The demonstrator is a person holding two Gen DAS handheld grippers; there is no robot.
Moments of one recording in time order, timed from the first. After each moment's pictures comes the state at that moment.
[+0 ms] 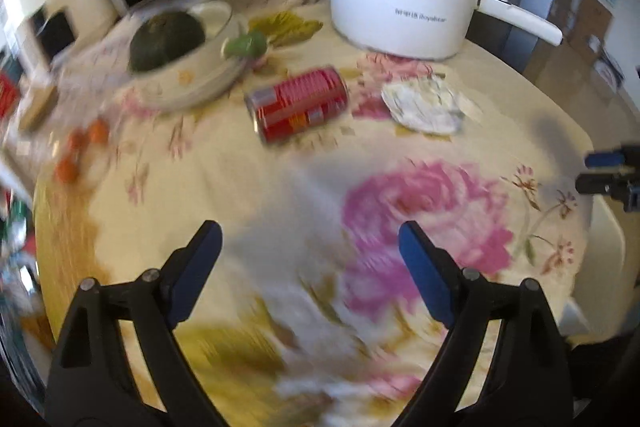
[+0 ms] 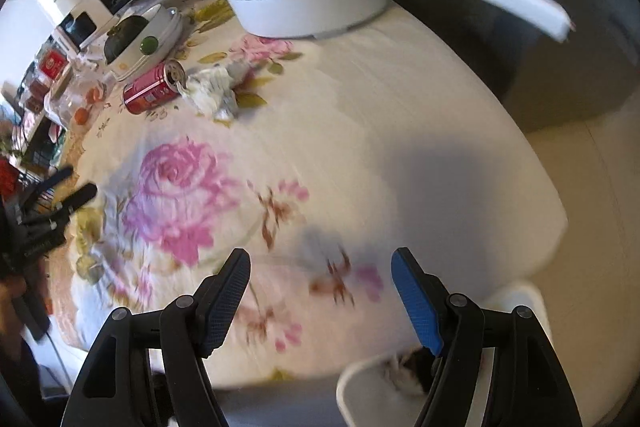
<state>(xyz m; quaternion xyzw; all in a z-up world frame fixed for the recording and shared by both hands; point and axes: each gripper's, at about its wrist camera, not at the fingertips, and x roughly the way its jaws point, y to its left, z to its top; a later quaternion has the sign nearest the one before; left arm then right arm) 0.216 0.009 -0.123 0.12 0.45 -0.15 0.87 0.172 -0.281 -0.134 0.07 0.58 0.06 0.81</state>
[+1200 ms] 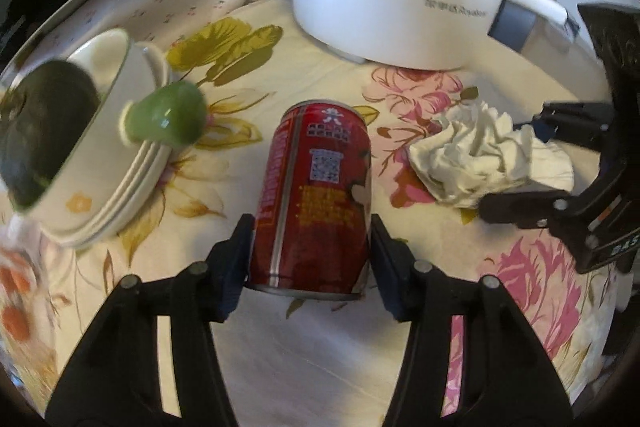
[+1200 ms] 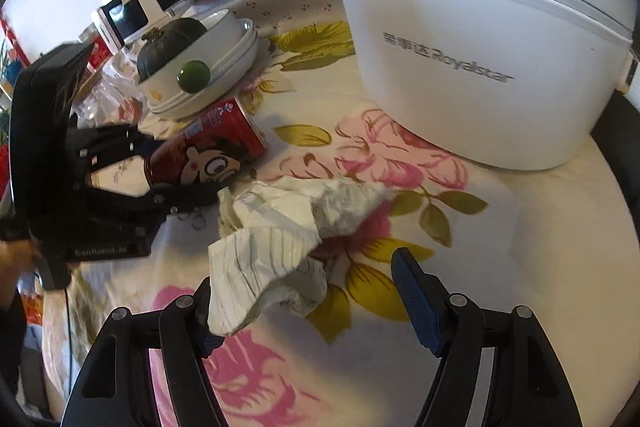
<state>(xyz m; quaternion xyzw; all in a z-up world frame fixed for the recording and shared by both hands) 0.342 -0.019 -0.168 0.15 0.46 -0.25 0.84 0.312 -0.182 -0.187 0.06 0.49 0.19 0.85</state>
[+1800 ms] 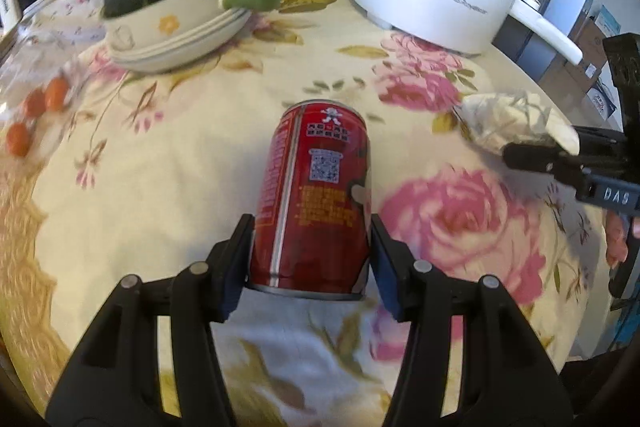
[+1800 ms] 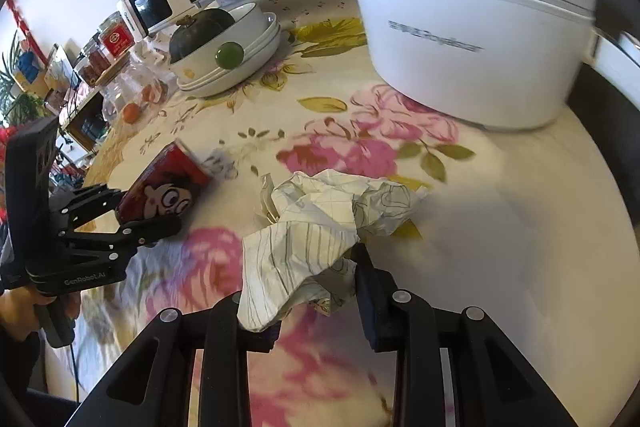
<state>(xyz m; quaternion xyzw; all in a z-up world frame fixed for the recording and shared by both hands) 0.237 0.024 -0.169 0.04 0.49 -0.16 0.86 0.250 -0.200 -0.169 0.05 0.50 0.20 0.84</state>
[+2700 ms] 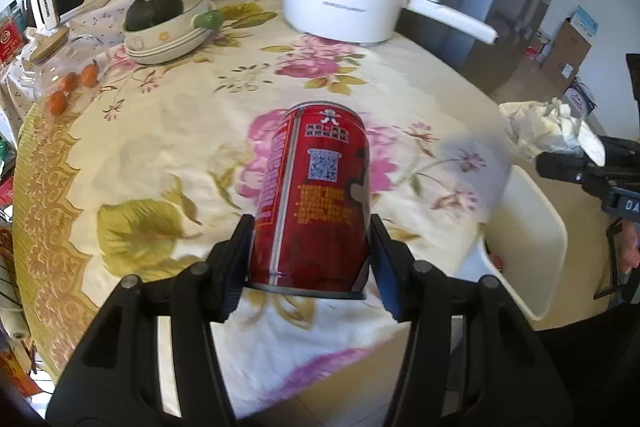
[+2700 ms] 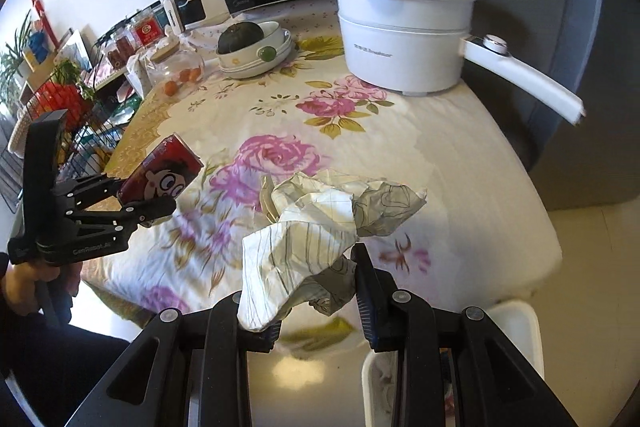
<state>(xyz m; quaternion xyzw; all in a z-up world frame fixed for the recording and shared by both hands) 0.086 -0.022 -0.101 0.03 0.46 -0.17 0.87 0.069 -0.257 -0.078 0.02 0.48 0.16 0.86</state>
